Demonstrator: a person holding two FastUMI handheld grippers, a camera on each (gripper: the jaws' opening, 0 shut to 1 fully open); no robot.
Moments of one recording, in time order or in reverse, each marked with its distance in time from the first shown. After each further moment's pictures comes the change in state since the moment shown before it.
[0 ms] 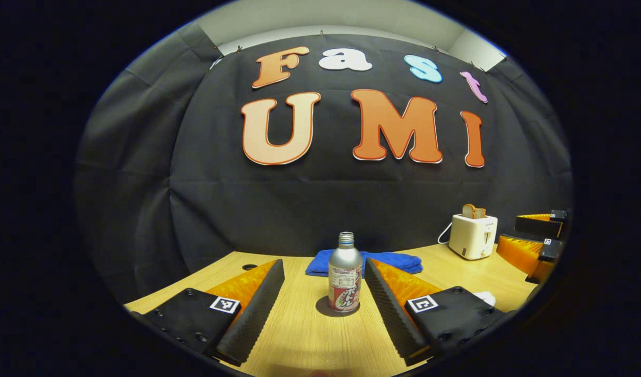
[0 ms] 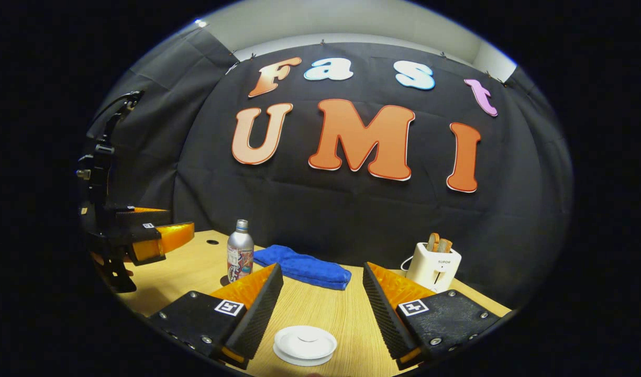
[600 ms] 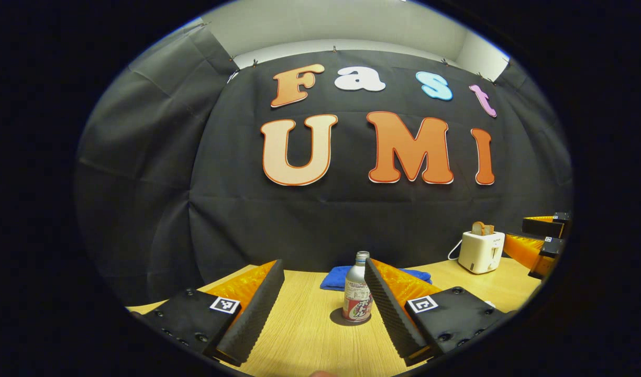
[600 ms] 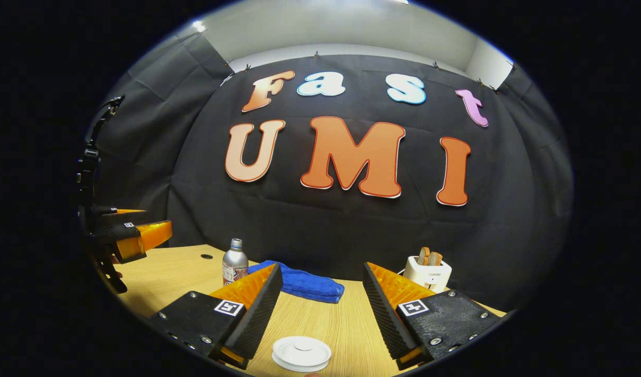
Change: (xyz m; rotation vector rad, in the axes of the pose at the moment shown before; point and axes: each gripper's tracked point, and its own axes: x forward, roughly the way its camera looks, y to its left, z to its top) left arm -0.020 0.023 0.029 -0.010 -0.091 0.068; right arm -0.007 -0.005 0.027 -0.006 -0.070 -0.025
